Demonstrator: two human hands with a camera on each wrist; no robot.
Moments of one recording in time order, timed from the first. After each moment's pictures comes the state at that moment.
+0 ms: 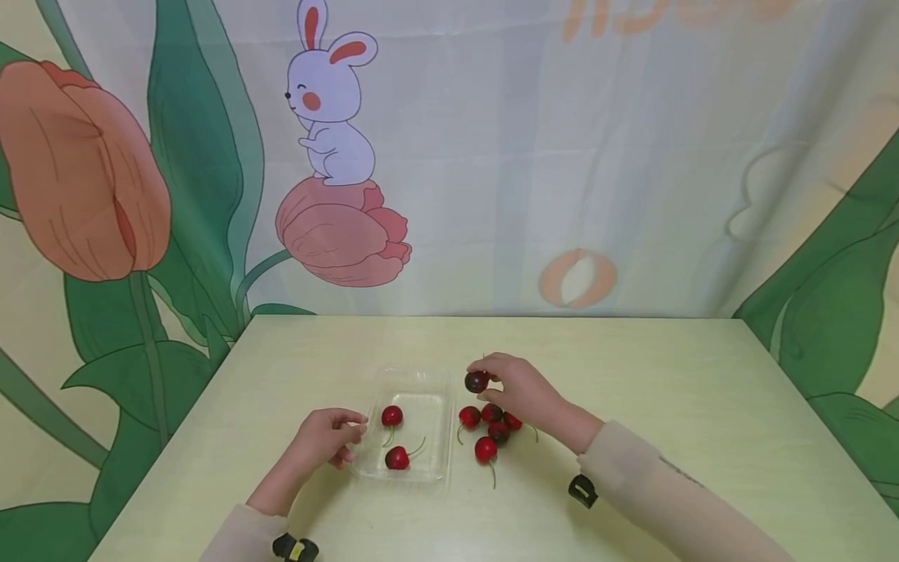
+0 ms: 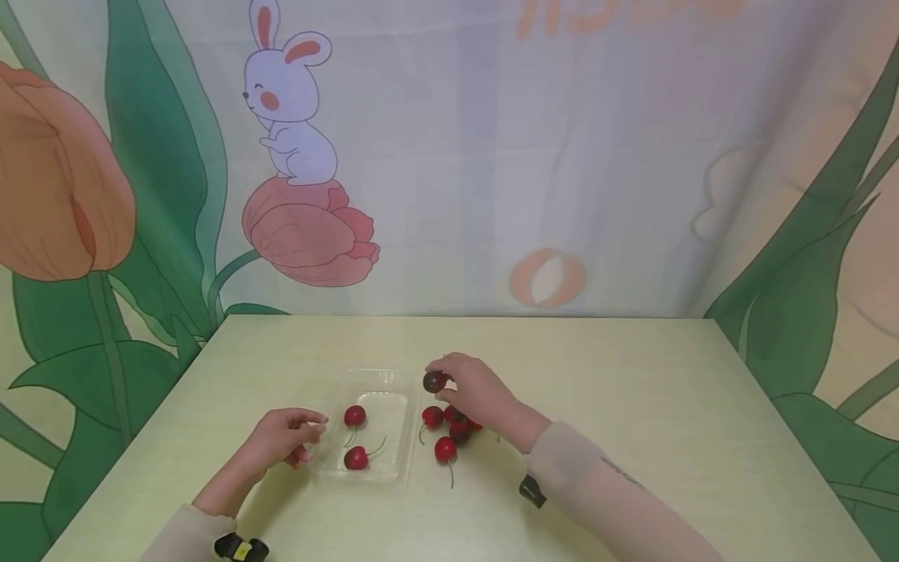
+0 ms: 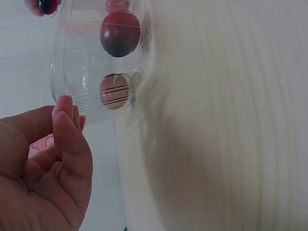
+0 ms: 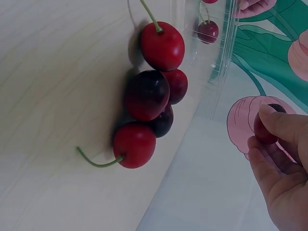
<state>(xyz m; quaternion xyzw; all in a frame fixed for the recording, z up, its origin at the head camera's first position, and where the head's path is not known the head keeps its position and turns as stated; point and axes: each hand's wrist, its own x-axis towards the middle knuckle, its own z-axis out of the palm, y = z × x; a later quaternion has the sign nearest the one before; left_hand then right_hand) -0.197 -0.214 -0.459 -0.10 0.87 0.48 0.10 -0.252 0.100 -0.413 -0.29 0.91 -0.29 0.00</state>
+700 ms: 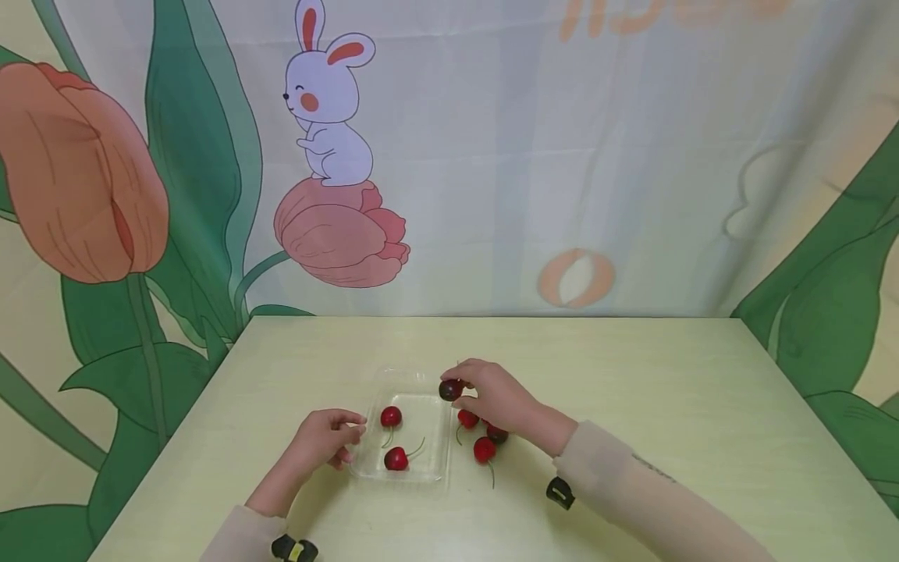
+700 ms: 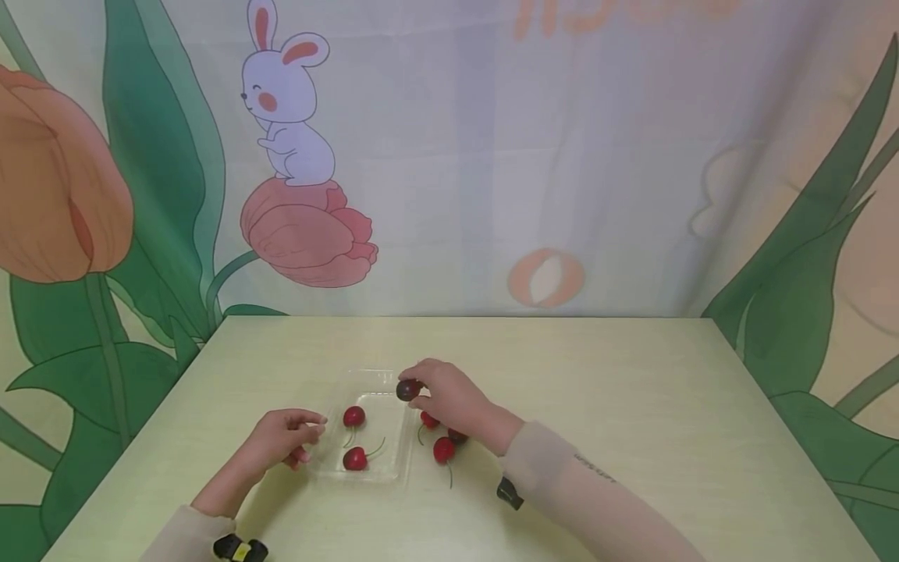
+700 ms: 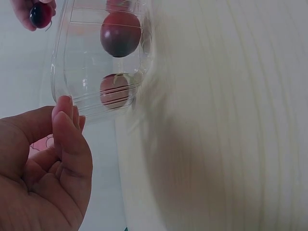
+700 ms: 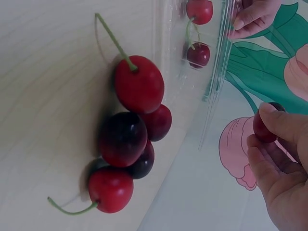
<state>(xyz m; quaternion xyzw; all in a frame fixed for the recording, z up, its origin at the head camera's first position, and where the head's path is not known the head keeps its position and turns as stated) -0.197 -0.216 -0.459 -0.09 0.87 0.48 0.11 -0.247 0.069 -0.413 -0.30 0.90 -0.30 0.04</state>
